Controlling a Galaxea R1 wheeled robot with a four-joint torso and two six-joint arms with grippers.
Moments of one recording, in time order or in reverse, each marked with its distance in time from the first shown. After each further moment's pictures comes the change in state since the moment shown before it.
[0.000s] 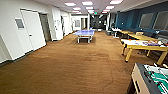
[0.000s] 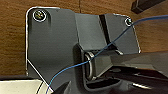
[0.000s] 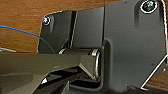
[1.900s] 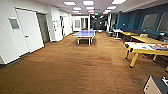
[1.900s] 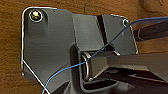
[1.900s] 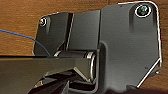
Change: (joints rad) left arm -0.003 0.013 -0.001 -0.003 -0.001 0.000; right arm 0.005 0.007 -0.041 -0.004 0.001 0.000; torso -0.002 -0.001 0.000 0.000
